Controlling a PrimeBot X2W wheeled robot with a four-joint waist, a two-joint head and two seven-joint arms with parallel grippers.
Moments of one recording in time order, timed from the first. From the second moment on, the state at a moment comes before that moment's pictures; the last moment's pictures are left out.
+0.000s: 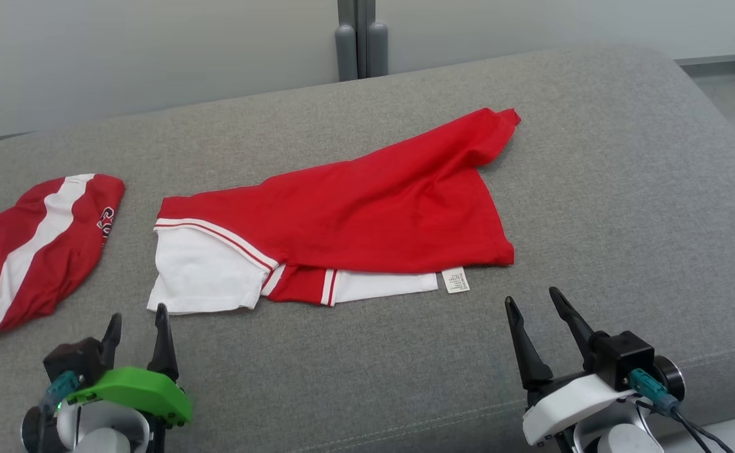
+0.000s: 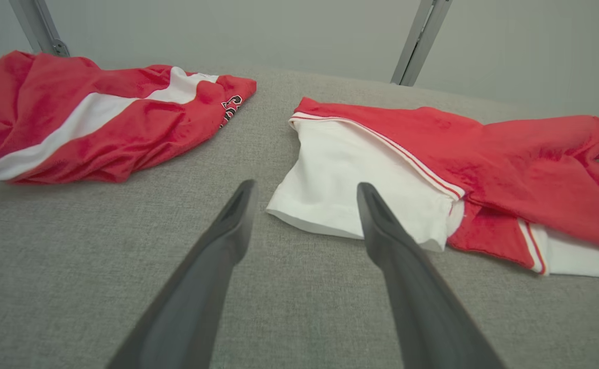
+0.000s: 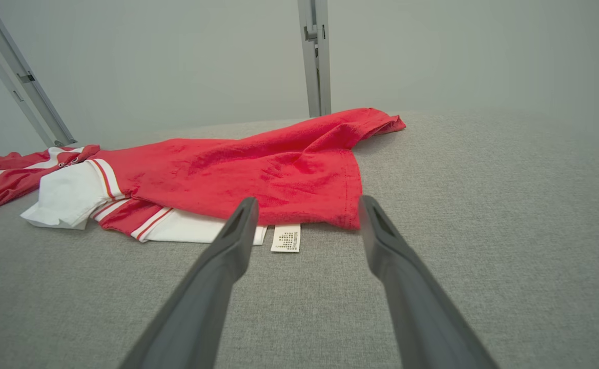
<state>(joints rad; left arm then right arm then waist) -0.20 0.09 0.06 0.59 -0.28 -0.11 -0.22 -0.05 -0.05 0.17 0.24 0.15 0.13 -0.26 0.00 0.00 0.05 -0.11</state>
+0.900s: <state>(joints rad) -0.50 0.19 0.03 1.08 -0.30 -0.12 -0.26 -0.10 -0.05 0.19 0.22 0.12 0.13 -0.26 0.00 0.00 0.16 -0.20</state>
